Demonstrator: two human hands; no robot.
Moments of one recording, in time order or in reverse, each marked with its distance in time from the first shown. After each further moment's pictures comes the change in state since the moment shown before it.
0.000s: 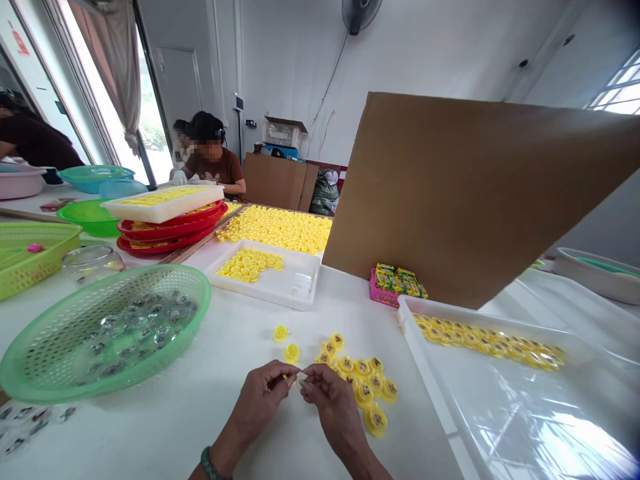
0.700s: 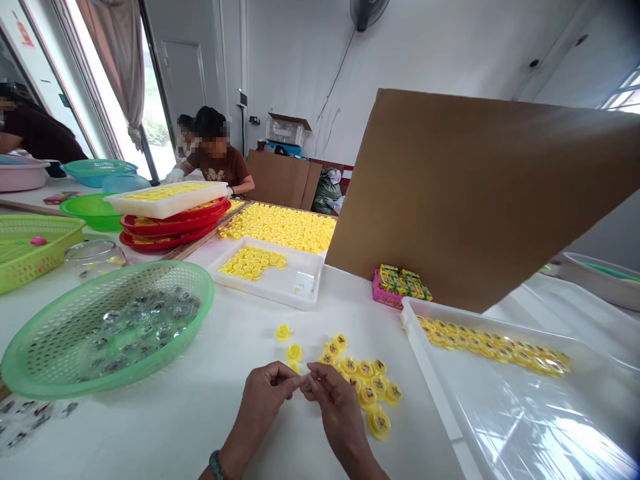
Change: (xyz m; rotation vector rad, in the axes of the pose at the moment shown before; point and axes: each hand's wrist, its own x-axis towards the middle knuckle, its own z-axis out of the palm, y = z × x) left_hand 0.006 -0.004 0.011 -0.195 0.184 -0.198; right_hand -0.002 0.008 -0.001 -0.150 -0.002 -0.153
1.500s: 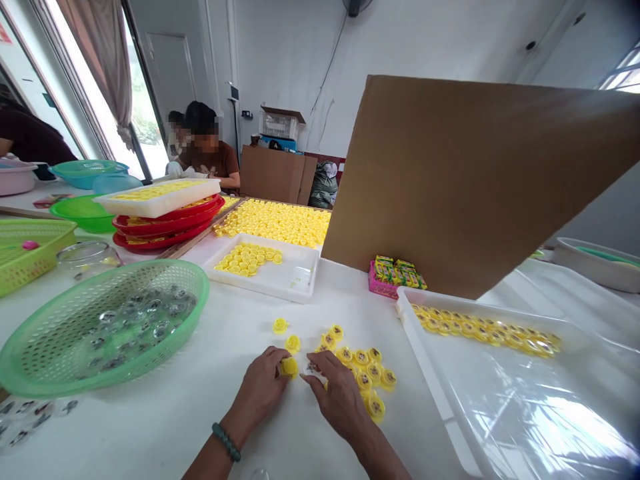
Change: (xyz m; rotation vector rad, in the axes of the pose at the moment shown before) left_hand 0.014 -0.015 -0.008 0.682 -0.094 0.245; right_hand 0.008 0.004 -0.024 -0.708 -0.106 -0.303
